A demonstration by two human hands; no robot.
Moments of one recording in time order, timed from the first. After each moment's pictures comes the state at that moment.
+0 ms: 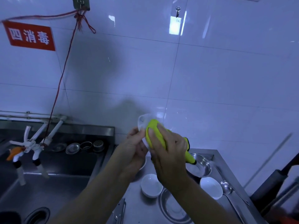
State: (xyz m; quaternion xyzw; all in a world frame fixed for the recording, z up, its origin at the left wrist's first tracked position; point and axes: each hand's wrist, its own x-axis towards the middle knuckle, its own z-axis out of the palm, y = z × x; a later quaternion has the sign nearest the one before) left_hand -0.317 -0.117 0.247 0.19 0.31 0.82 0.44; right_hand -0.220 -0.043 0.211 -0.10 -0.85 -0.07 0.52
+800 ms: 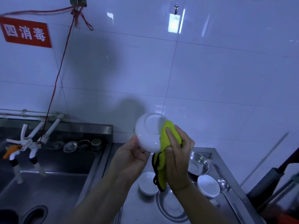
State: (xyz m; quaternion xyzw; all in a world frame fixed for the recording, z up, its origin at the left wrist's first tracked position) left_hand -0.310 -0.118 0.231 0.02 0.17 0.83 0.52; right_hand -0.211 -0.028 0.190 -0.17 -0.78 0.18 0.58
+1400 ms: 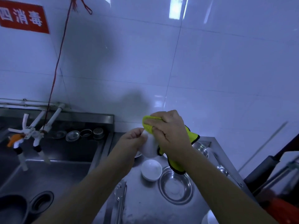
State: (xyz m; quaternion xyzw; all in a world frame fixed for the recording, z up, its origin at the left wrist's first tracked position) left_hand -0.322 -0.142 0.208 0.29 0.48 0.72 0.42; right_hand -0.222 -0.032 0.238 -0.12 -0.91 0.11 0.39
